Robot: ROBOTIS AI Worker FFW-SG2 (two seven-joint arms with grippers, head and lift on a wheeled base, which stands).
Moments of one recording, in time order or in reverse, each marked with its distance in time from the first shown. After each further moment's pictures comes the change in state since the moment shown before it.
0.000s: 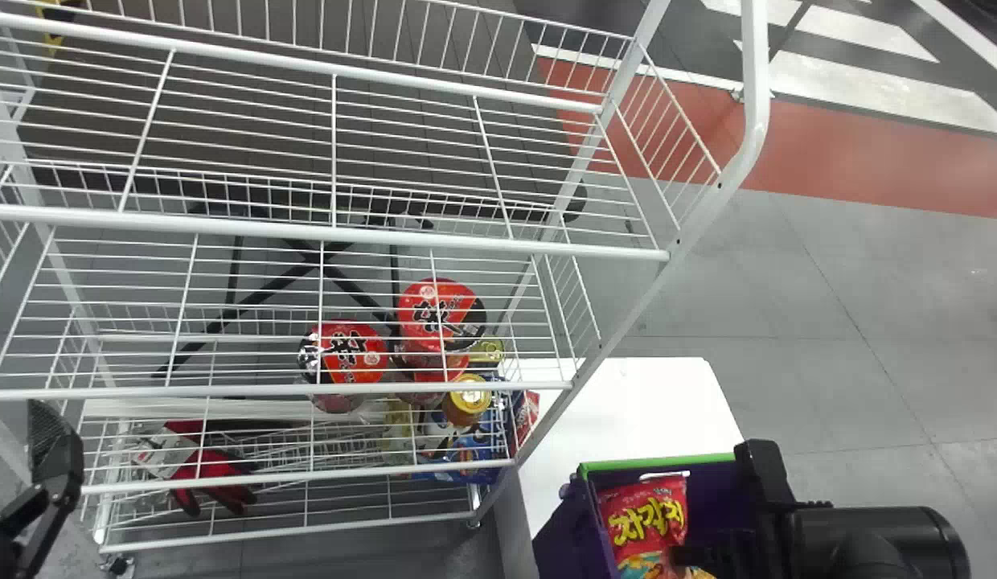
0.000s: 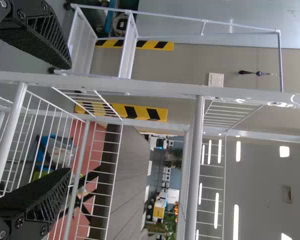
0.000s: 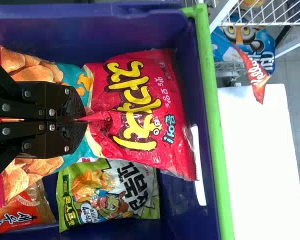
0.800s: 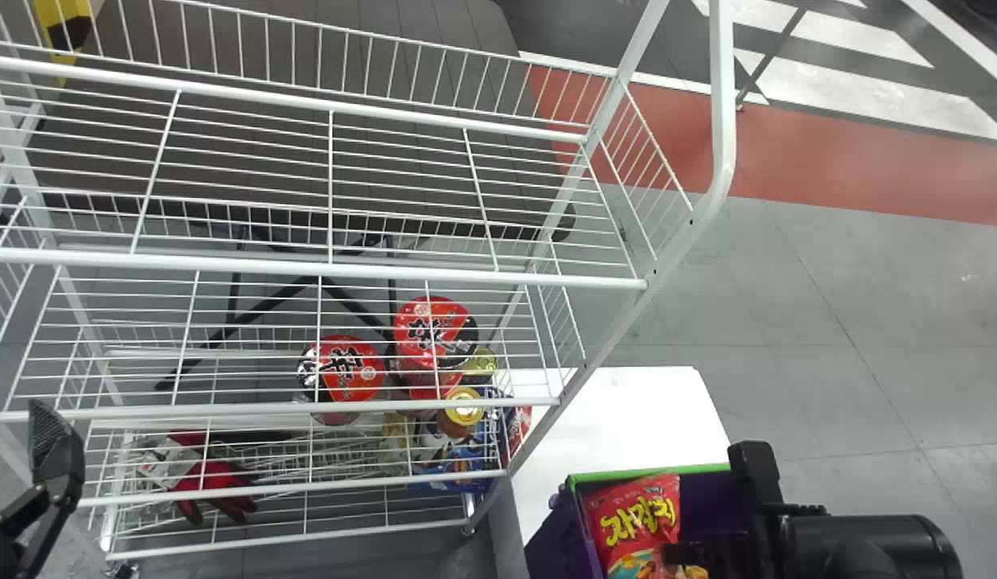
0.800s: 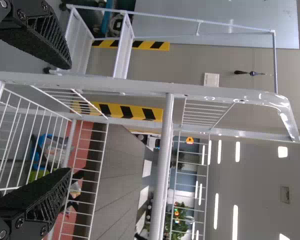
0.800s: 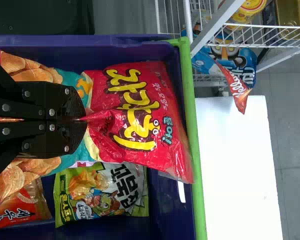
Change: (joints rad) left arm 0.000 0.001 -0.001 0.002 0.000 -0.002 0.002; right arm 0.010 0.018 0.001 0.000 0.002 -0.050 0.000
